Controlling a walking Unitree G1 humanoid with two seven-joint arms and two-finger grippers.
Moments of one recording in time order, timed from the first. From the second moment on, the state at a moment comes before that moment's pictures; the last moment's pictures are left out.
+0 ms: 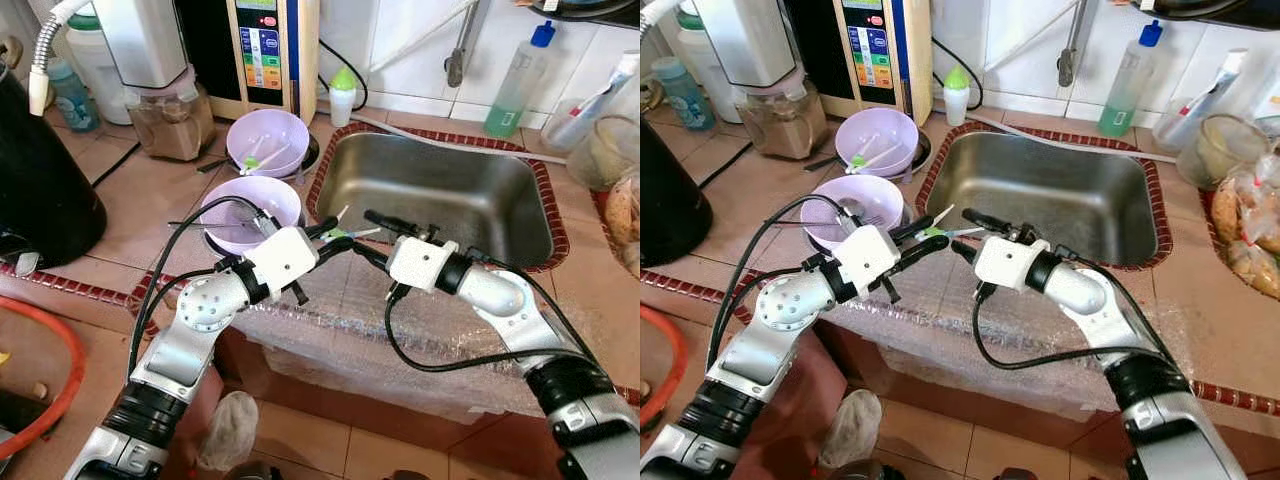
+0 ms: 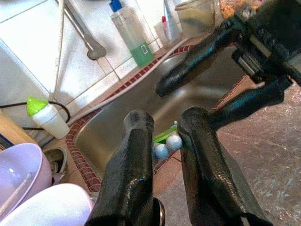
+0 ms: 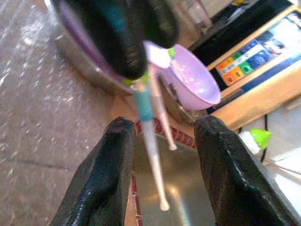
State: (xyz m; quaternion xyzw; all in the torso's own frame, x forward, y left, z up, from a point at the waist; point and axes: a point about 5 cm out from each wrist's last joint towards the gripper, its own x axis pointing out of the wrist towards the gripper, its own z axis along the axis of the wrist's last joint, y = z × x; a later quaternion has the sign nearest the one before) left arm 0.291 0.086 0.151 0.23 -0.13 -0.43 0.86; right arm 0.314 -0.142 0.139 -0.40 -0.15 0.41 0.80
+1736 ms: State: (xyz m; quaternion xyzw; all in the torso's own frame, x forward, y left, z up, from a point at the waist) left arm 0.295 0.082 0.161 0.22 -0.15 -0.42 0.87; right arm 0.346 -0.128 0.141 -0.49 -0.19 0.30 0.79
